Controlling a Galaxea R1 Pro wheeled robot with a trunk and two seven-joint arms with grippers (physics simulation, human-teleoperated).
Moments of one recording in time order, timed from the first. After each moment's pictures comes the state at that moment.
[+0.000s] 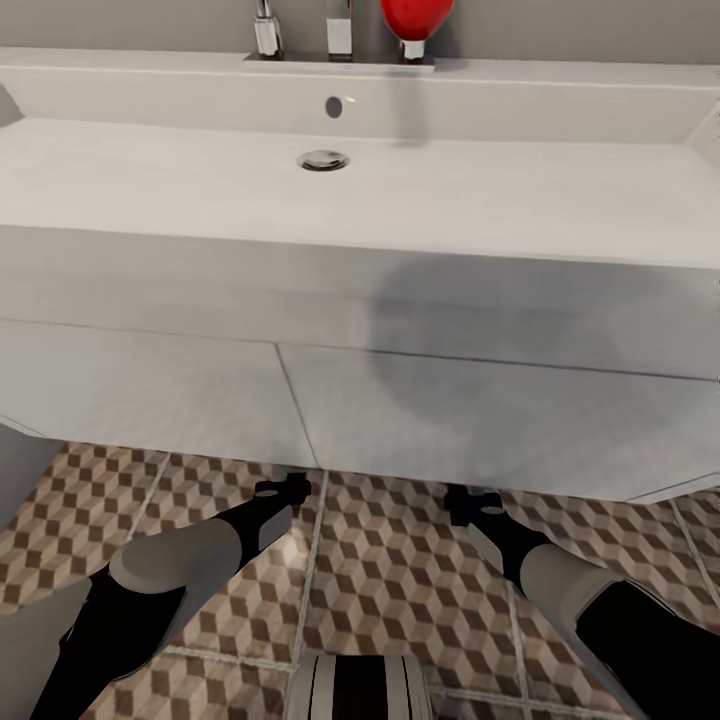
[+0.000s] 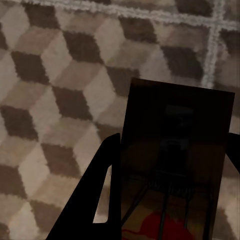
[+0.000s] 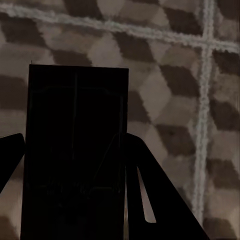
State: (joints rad) left arm -1.07 -0.12 -2.00 -0.08 2.03 -0.04 0.28; right arm -0.96 -0.01 0.65 -0.12 -0.59 -0.01 -0.21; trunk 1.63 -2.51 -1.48
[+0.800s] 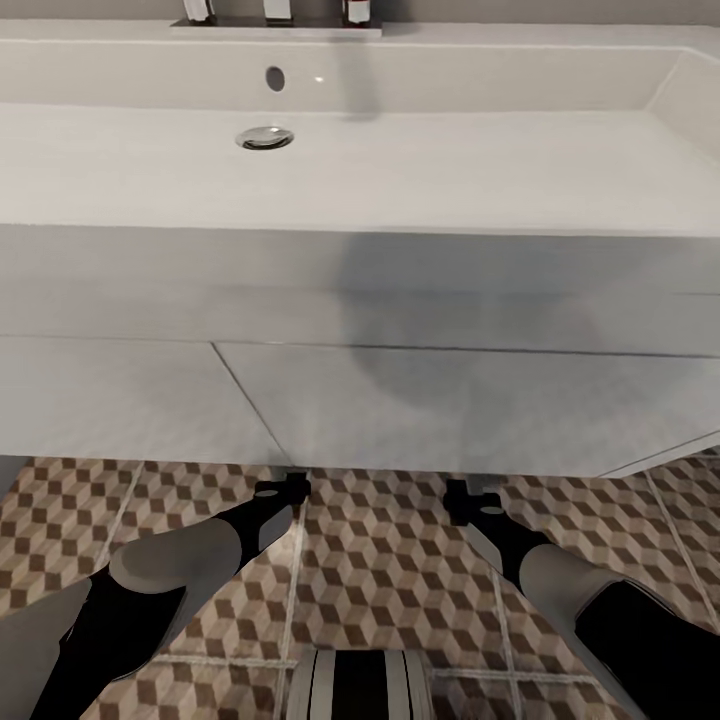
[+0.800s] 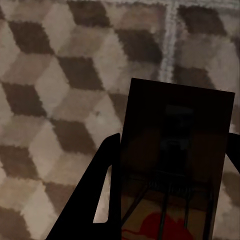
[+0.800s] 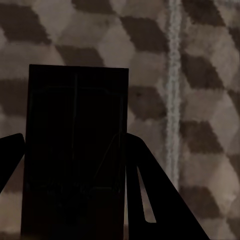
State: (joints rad) left arm -1.07 -0.12 -2.00 -0.08 2.03 -0.04 0.29; right arm -0.96 -0.01 0.65 -0.12 -0.59 -0.01 -0.21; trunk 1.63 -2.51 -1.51
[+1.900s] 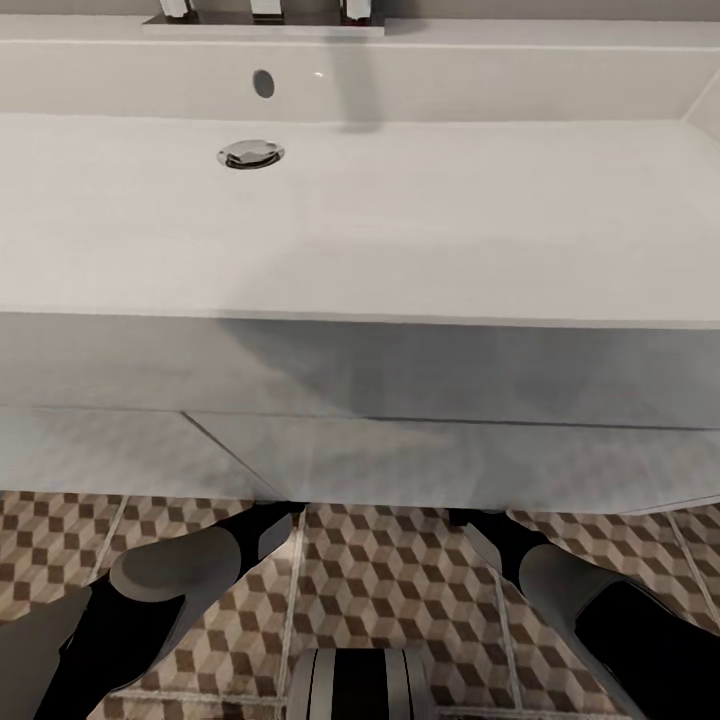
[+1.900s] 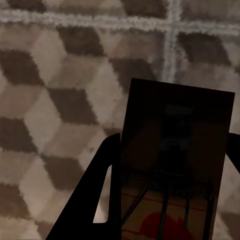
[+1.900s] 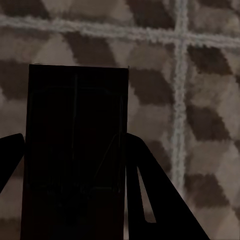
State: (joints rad) left arm -1.05 -0.12 -2.01 -0.08 2.03 -0.05 0.28; right arm -0.96 -0.01 0.65 -0.12 -0.59 -0.01 -0.21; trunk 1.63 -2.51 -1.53
